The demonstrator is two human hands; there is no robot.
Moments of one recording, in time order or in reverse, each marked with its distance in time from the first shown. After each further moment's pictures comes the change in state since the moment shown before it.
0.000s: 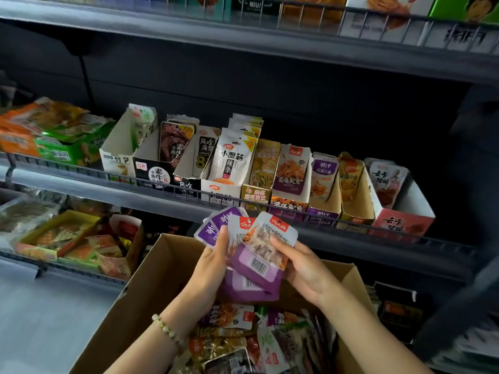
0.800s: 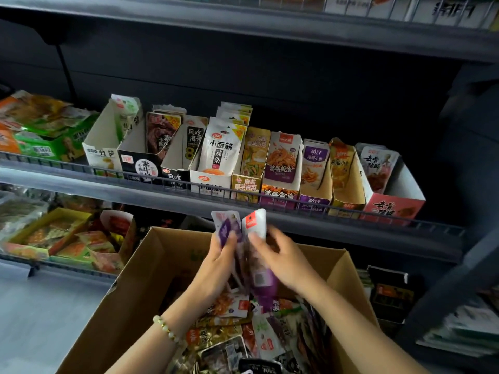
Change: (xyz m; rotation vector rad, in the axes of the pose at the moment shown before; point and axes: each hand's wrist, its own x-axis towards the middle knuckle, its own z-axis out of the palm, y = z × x) left_hand 0.006 -0.023 0.001 0.292 -0.123 0.041; right_hand -0.009 0.011 0.002 -0.720 0.008 -0.290
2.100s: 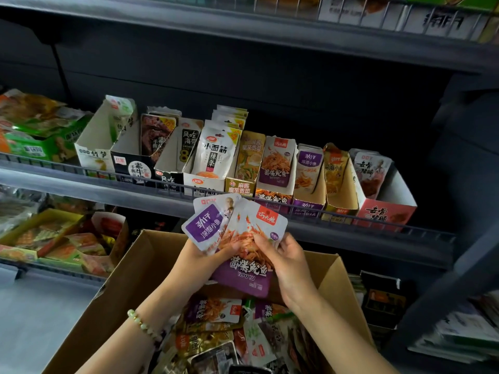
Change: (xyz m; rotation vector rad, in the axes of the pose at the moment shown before) left_hand -0.004 0.017 -0.009 -0.069 0.049 0.136; right_hand -0.004 0.012 0.002 0.679 0.209 0.059
